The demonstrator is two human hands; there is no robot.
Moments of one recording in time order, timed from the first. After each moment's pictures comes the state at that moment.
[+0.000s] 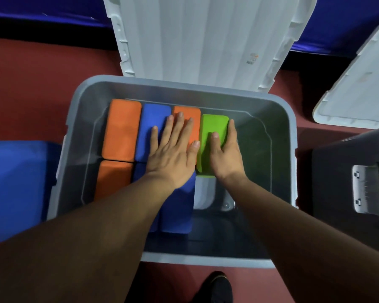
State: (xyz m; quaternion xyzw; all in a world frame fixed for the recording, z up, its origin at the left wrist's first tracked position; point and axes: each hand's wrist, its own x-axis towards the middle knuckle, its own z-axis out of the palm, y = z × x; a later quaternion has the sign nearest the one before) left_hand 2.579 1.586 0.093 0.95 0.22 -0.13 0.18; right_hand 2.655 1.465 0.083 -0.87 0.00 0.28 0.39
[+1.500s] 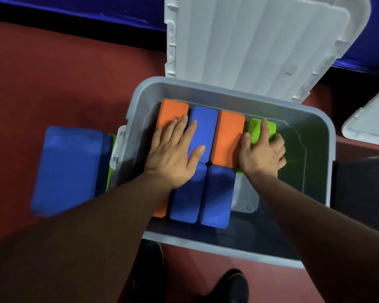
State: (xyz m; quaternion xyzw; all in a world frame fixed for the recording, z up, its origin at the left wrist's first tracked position) left_hand 2.505 1.666 0.119 0.96 0.21 -0.09 0.18; right_hand 2.641 1.502 0.104 -0.97 -0.01 0.16 0.20
